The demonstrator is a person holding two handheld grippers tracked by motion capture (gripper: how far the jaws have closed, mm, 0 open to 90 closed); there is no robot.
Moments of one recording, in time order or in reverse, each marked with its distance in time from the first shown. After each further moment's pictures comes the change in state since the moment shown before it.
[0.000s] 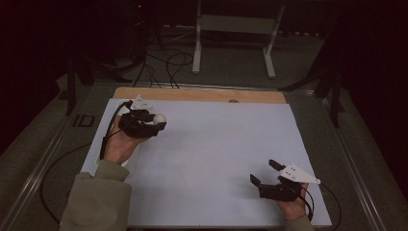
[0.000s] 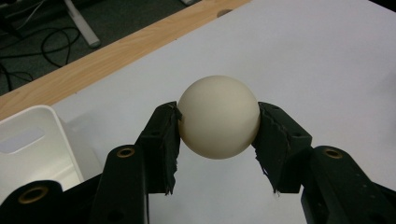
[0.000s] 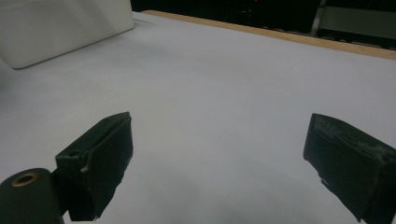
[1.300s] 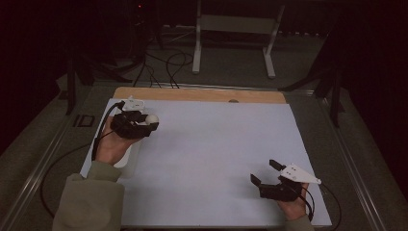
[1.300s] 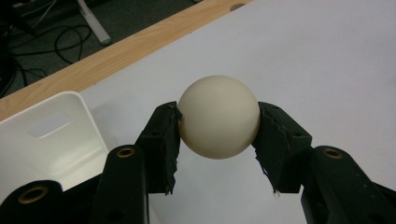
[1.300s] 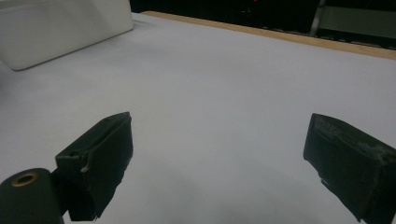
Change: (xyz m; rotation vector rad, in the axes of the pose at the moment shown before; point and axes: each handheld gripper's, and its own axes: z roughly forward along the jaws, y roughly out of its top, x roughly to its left) left arm 0.012 -0.010 -0.011 0.009 0.034 0.001; right arm -0.001 0.000 -0.001 -0.003 0.000 0.004
